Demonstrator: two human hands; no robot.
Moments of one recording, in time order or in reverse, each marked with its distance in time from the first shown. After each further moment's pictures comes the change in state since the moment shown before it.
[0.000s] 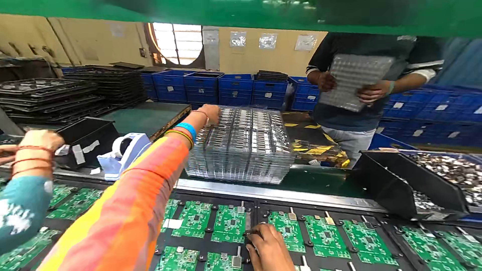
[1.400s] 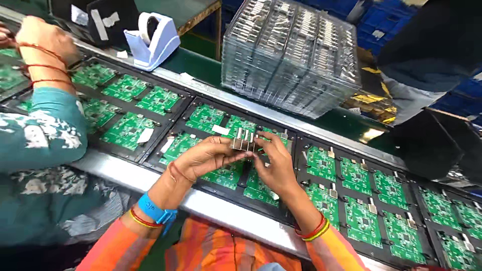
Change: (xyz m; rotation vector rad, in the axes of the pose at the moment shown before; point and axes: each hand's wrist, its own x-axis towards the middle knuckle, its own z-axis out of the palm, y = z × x) left_hand -0.356 0.053 0.181 -2.218 -0.215 -0.177; right_hand 0.018 -0.049 0.021 0.299 0.120 -0.353
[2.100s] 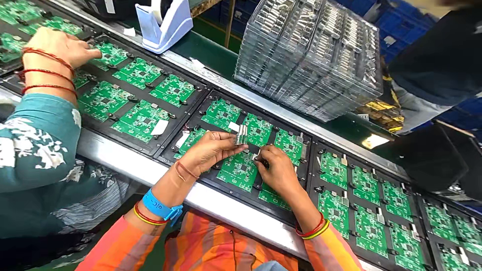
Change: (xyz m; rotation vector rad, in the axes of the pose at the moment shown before) left_hand 0.002 -0.007 -0.019 0.063 0.298 0.040; right_hand -0.009 0.014 0.014 -0.259 -0.335 0.181
